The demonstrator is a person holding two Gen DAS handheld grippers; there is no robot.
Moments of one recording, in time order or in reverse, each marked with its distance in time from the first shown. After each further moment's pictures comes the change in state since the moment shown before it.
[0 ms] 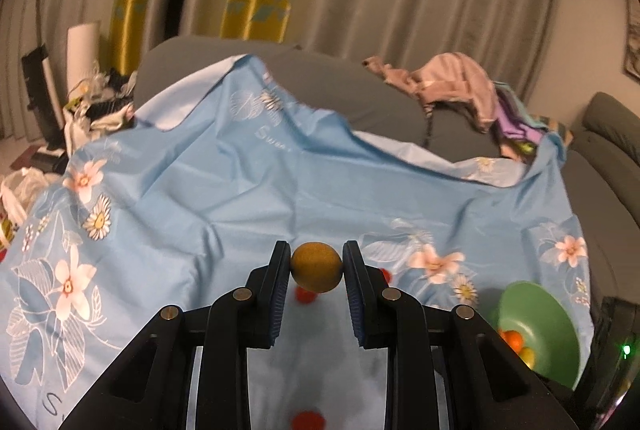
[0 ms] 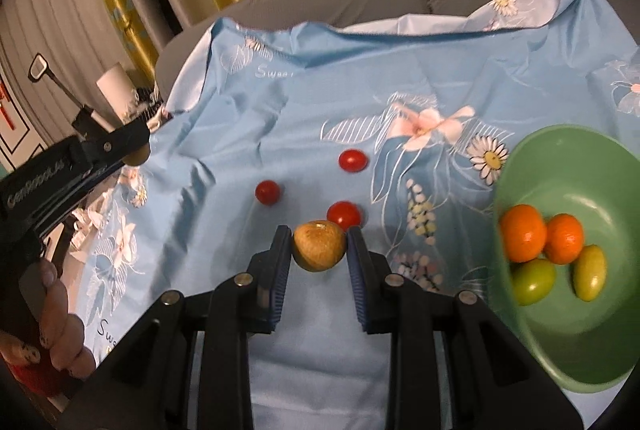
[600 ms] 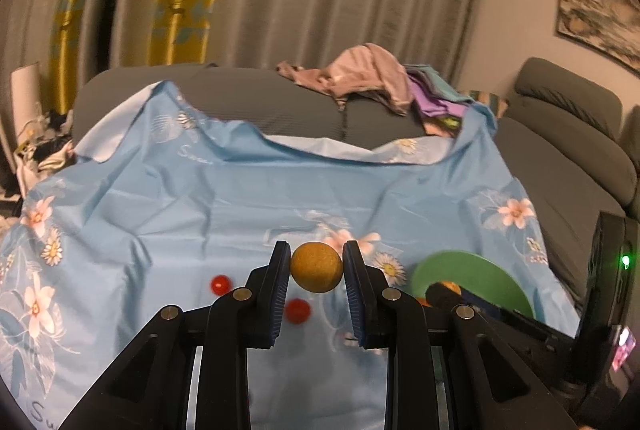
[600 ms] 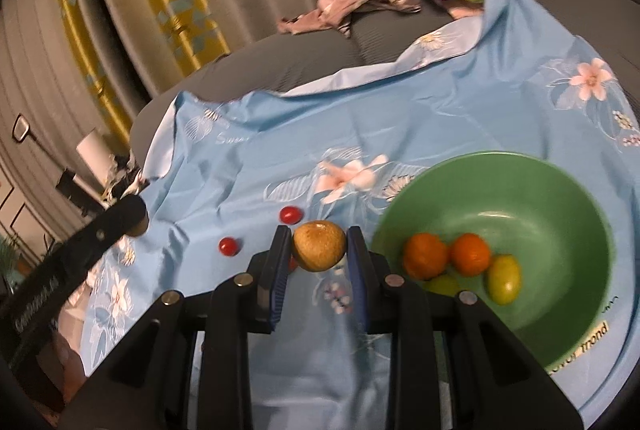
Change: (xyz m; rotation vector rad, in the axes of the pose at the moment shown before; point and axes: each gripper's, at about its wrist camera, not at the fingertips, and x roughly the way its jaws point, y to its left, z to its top) left arm -0.025 -0.072 -0.018 0.154 -0.015 -0.183; right arm -0.066 -0.049 0.006 0.130 -0.176 -0.095
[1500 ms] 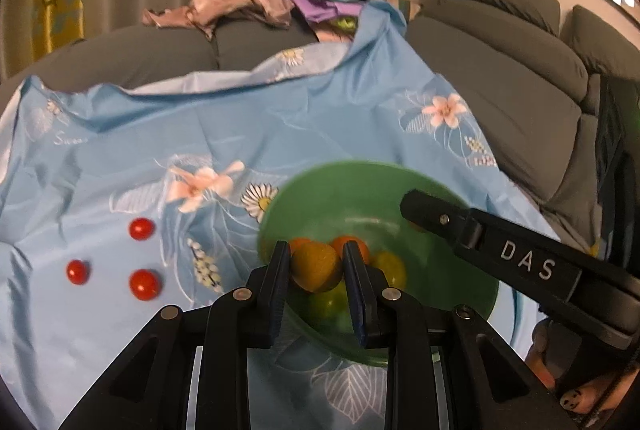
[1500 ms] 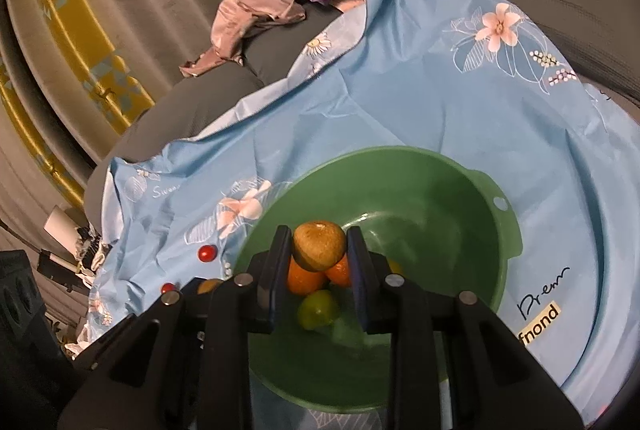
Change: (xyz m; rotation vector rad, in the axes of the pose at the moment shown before) left arm 0.076 -0.111 -0.049 0.232 0.253 -0.225; right arm -0.020 -0.098 0.006 0.253 -0.029 -0.143
